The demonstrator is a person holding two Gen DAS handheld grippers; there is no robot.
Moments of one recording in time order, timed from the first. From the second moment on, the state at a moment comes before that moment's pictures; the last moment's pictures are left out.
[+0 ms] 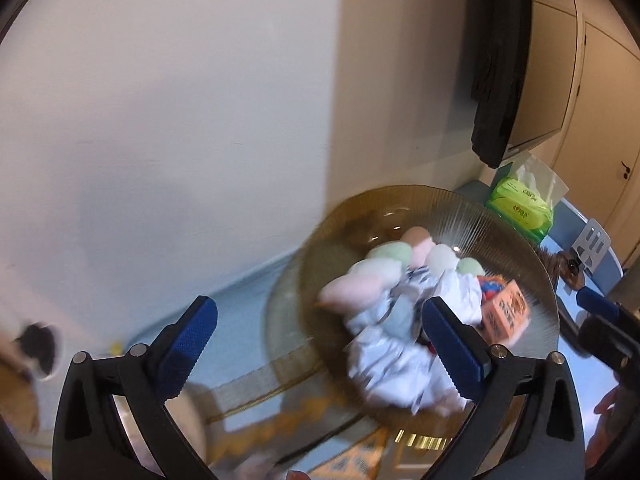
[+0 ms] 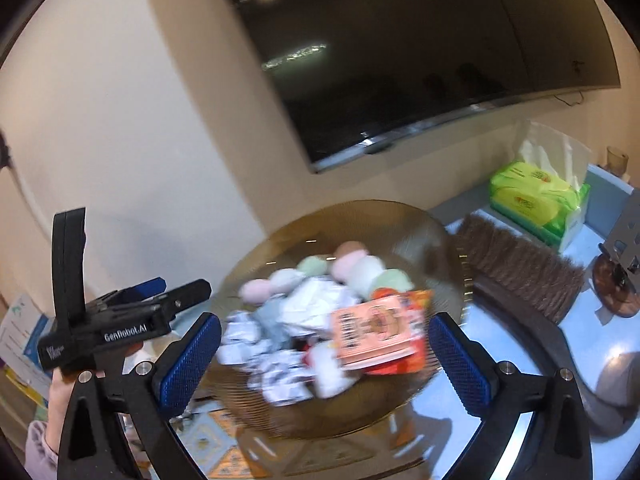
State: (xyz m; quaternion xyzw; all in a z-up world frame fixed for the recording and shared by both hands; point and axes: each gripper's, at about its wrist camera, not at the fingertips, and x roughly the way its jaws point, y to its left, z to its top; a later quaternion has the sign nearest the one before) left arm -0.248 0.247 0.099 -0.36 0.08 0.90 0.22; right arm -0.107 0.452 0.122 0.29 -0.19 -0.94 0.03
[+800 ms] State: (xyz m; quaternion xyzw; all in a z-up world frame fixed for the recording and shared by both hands) left arm -0.156 -0.076 0.032 -0.44 0.06 0.90 0.05; right arm -0.105 0.230 0.062 0.38 -0.10 -0.91 0.11
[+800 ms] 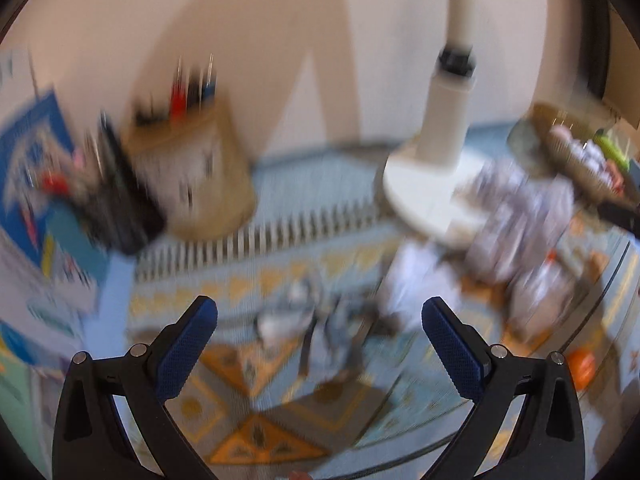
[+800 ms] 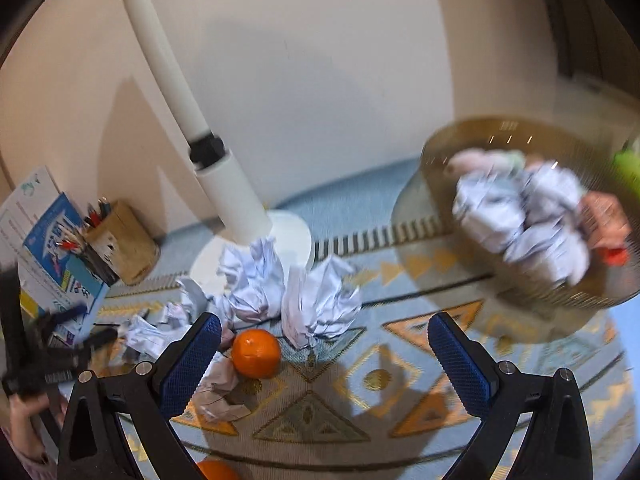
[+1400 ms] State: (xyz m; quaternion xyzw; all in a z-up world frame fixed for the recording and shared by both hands) left arm -0.184 -0.091 -0.018 -0.46 0.02 0.89 0.05; right arm -0.152 0.221 0.016 0.41 -0.12 -0.90 0.08
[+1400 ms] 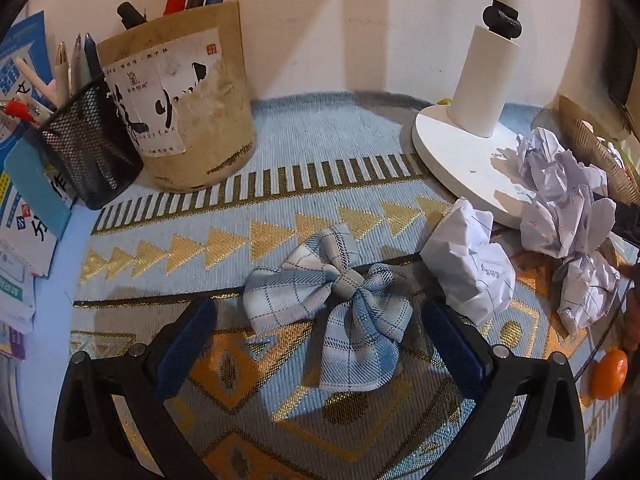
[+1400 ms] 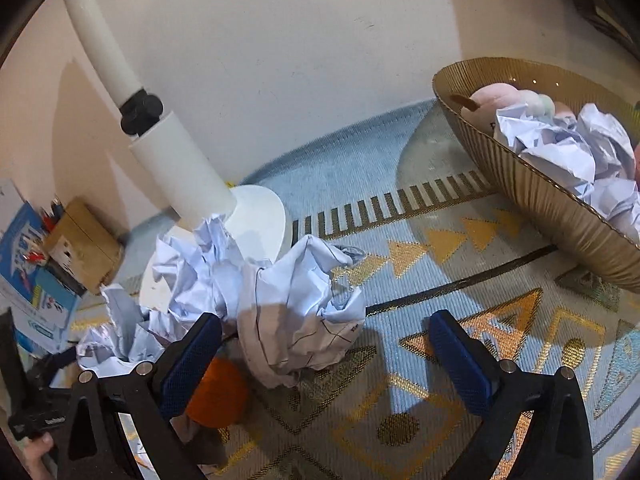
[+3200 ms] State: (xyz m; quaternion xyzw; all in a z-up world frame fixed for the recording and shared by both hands) left arm -0.136 -0.050 0.065 -0.29 -0.02 0.95 0.09; right arm -0.118 0.282 0.071 0.29 -0.22 -0.93 0.10
